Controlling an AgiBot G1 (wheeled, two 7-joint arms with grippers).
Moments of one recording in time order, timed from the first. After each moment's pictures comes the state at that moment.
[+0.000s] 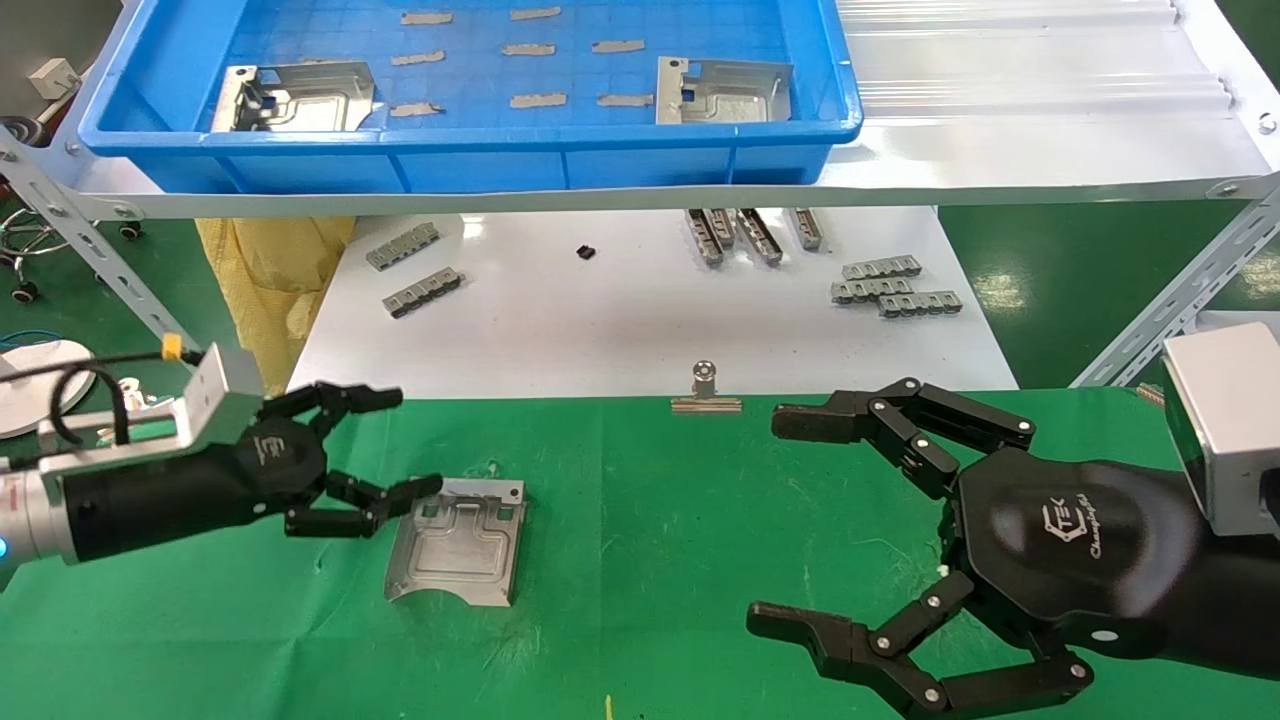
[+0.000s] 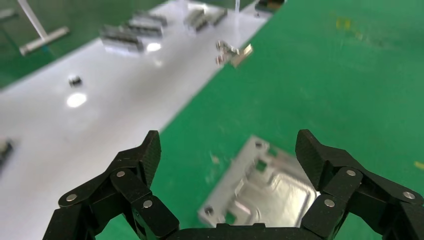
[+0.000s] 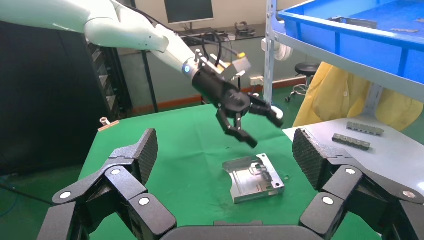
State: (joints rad) left arm -1.55 0.92 0.59 -0.04 1.05 1.57 0.49; right arm 1.09 -0.57 -0.38 1.24 -0.65 -1.44 0.13
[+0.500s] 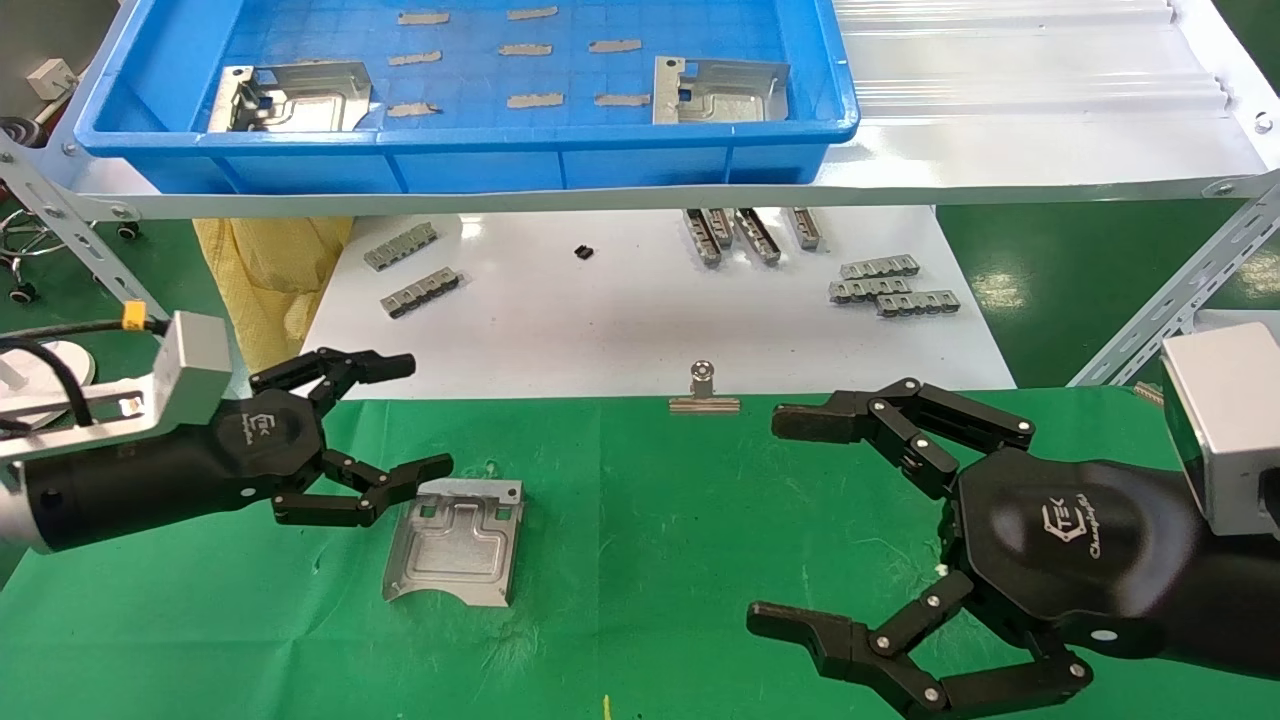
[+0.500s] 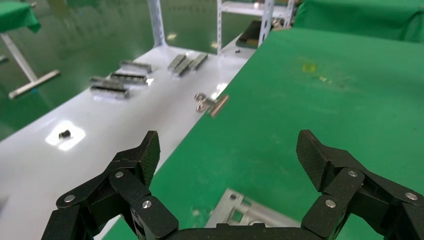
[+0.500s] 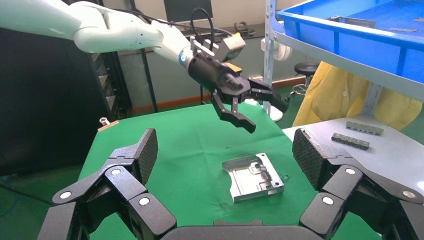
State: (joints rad) left arm -1.42 0.84 0.50 -0.39 0.96 1.55 0.30; right arm 1.09 -0.57 -0.38 1.24 -0.65 -1.44 0.13
